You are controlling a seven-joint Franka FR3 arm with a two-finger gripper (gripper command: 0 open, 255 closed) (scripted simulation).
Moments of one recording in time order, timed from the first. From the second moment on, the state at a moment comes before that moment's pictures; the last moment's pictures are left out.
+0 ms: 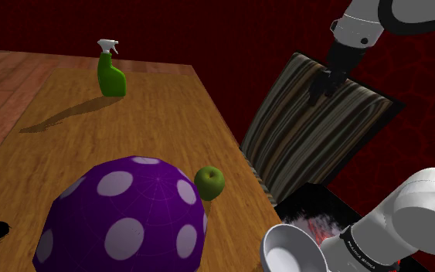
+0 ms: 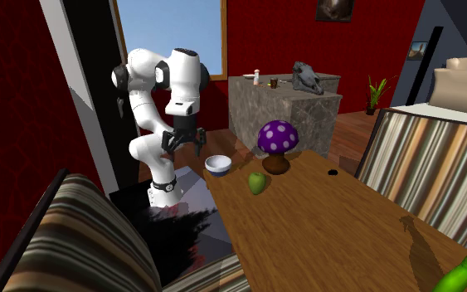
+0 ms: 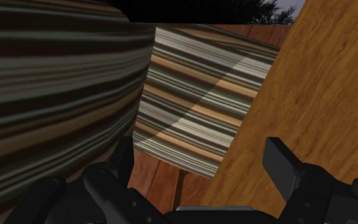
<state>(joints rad) -0.01 -0.74 0.05 -2.41 -0.10 1.68 0.03</state>
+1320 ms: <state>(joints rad) 0.11 -0.49 0.40 -2.48 0.06 2.06 0.43</state>
